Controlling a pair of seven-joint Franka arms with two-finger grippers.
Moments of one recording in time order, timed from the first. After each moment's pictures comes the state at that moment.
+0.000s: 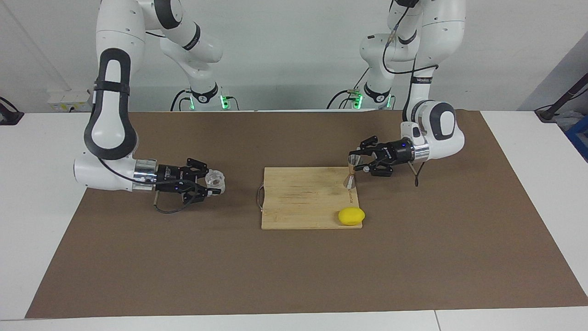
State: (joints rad) left arm -0.12 0.18 0.03 -2.26 -1.77 1.74 2.40; right arm -0.22 0.42 0.13 -1.77 1.07 1.68 1.02
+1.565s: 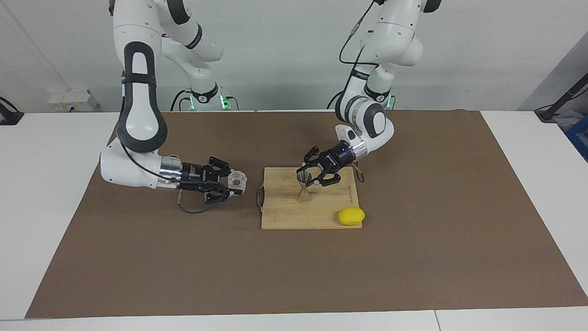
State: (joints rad) left arm -0.52 0.24 0.03 -2.26 -2.40 2.15 2.59; right arm -0.10 0.40 0.13 -1.77 1.08 1.80 1.13
